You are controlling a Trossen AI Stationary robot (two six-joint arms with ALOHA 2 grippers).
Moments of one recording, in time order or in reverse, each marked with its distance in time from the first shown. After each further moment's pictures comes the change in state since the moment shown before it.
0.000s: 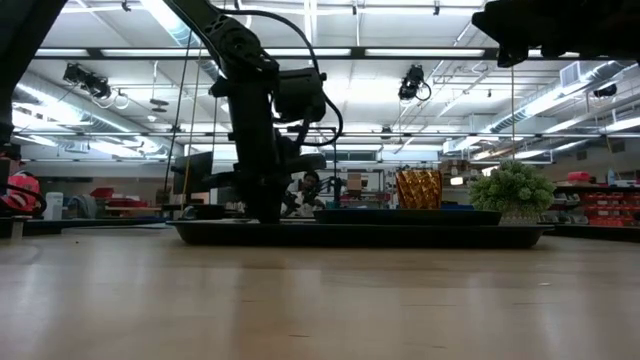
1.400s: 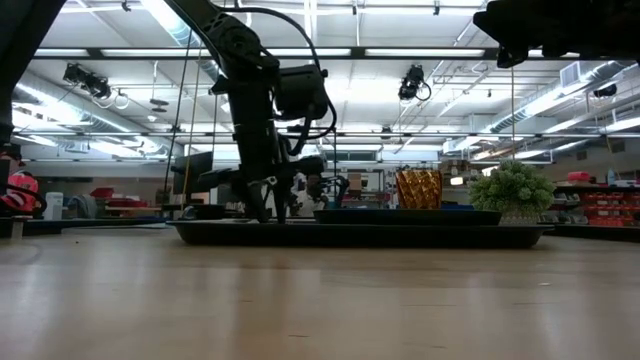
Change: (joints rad) left arm -0.018 0.000 0.000 0.022 -0.157 -0.302; right arm 0.000 0.000 0.000 -0.008 -0.019 0.005
